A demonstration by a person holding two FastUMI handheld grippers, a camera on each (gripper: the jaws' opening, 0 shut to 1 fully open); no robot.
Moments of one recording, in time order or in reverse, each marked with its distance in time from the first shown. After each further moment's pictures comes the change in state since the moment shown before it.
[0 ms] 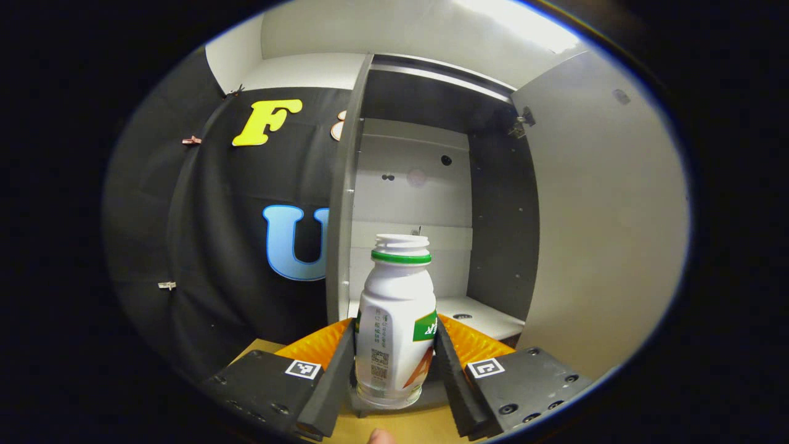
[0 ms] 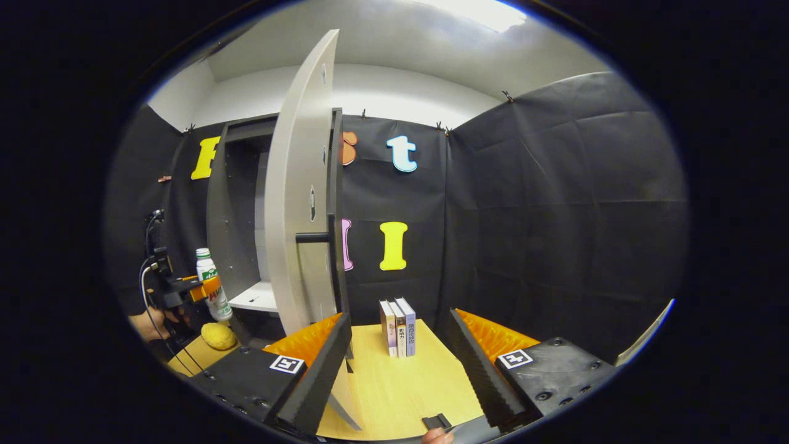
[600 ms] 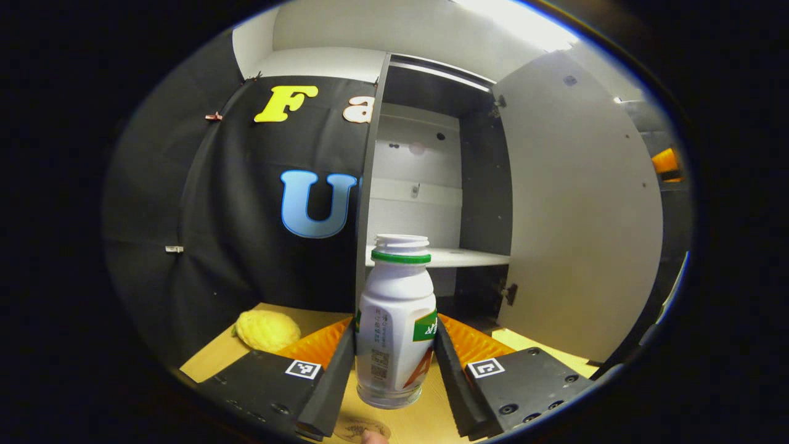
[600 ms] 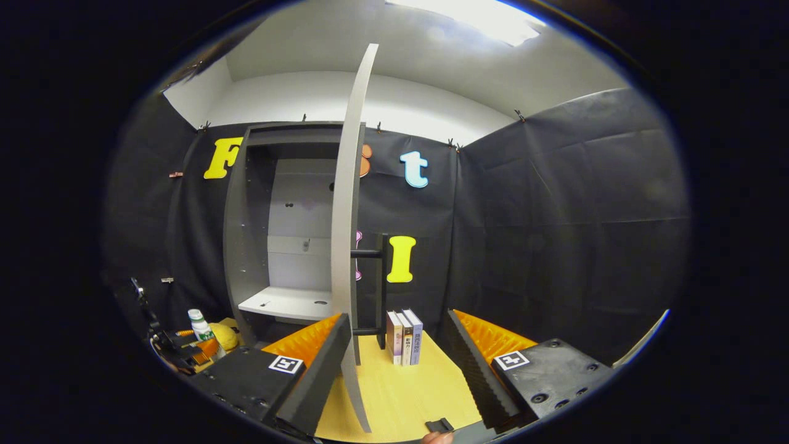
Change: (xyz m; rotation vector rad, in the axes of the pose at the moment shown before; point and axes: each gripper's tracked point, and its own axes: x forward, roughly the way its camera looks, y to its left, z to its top) left arm -0.106 0.019 -0.146 -0.017 0.044 -0.048; right arm -0.022 0.036 0.018 -0.043 -0.060 0.029
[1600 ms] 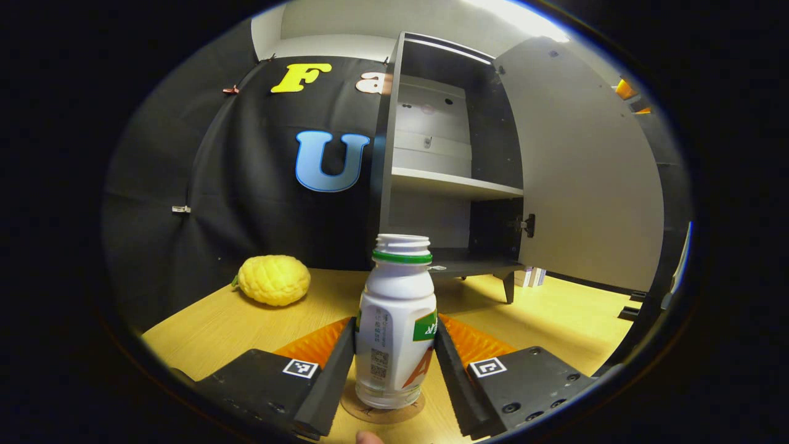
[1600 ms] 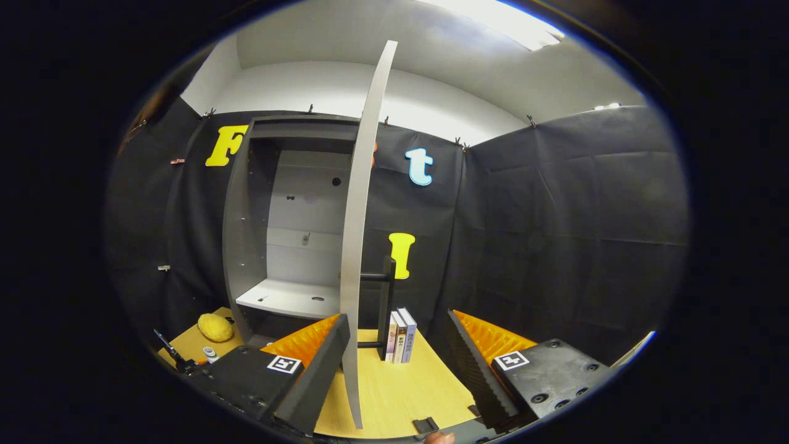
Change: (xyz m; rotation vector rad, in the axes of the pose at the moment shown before) left arm -0.013 0.038 -0.149 -0.011 0.075 0.036; right arm 0.006 0.002 0.025 -0.063 0.056 -0.014
